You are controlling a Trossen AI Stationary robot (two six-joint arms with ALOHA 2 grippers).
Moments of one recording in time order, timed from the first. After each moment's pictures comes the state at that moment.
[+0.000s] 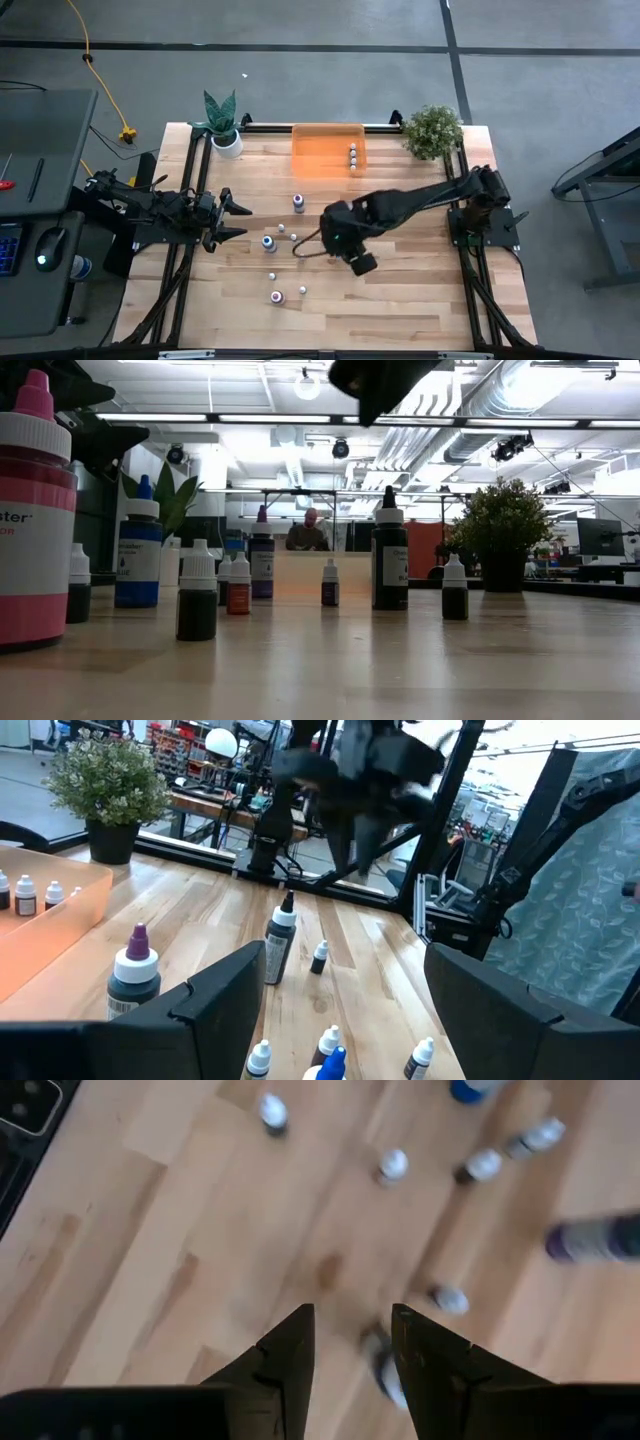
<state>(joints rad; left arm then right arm) -0.37 0.01 0.01 0.05 -0.26 -0.27 0.21 1.86 1.72 -1.02 -0.07 -0.21</state>
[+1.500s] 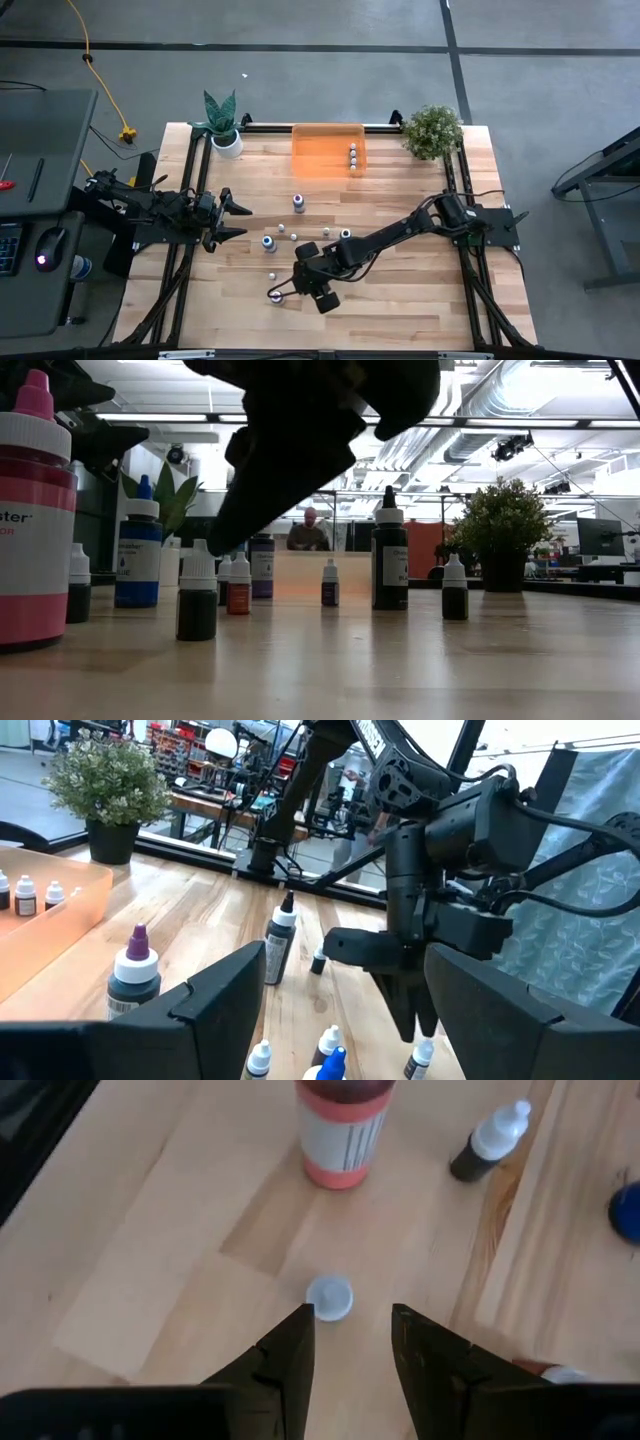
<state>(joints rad) -0.37 0.01 0.01 0.05 -0.26 -0.27 0.33 2.21 1.72 -0.47 -0.04 -0.05</state>
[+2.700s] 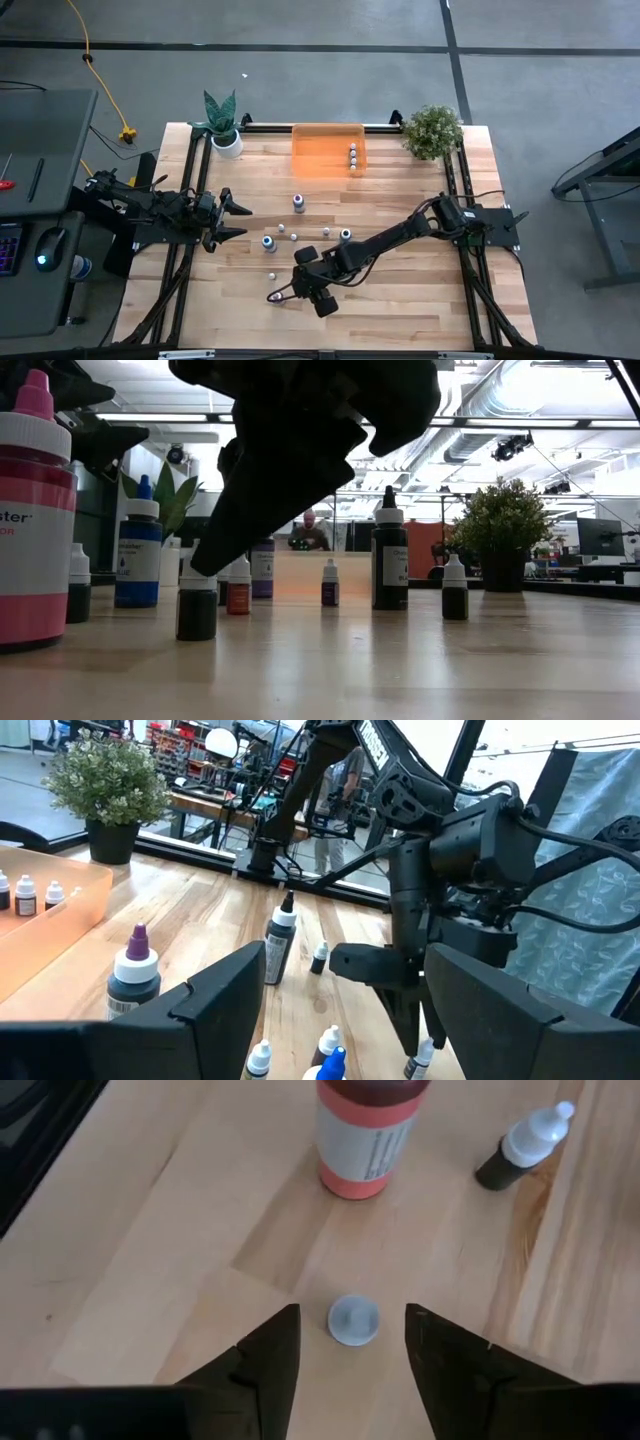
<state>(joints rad) -0.37 0.01 0.01 0.05 -0.26 -0.27 0.34 2.25 1.72 -0.42 -0.04 -0.03</state>
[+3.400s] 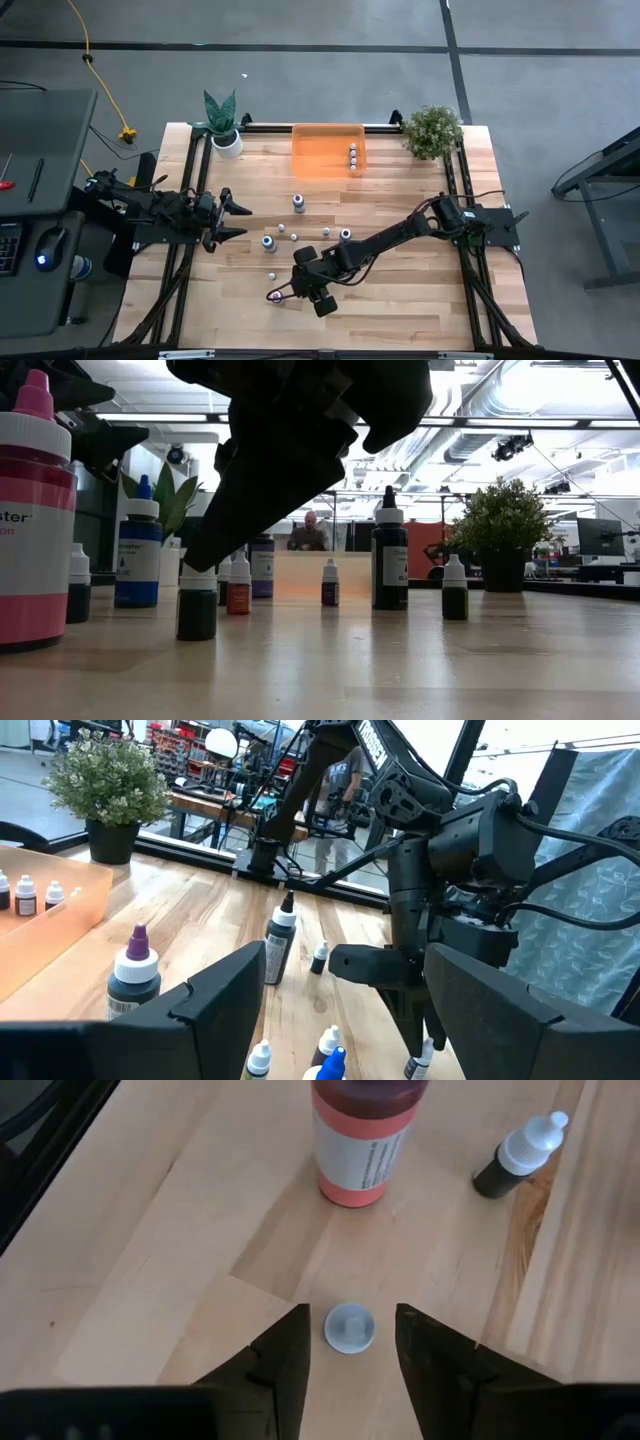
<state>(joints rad) -0.37 0.01 0.01 0.05 -0.26 -0.27 0.34 2.25 1.72 -0.41 -0.06 -0.03</state>
